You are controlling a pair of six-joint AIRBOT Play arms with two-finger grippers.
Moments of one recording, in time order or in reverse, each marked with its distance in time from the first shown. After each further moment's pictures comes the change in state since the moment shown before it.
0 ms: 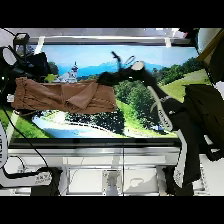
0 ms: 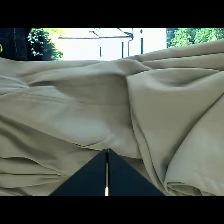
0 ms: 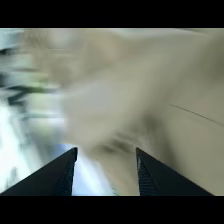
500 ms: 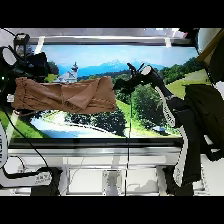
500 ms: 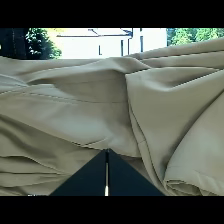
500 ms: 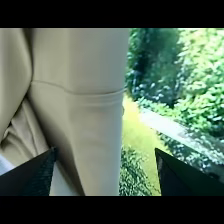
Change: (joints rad) left arm 0.000 0.000 0.000 -0.002 -0.005 0.000; right arm -0.070 -0.050 -0.058 -0.204 -0.006 0.150
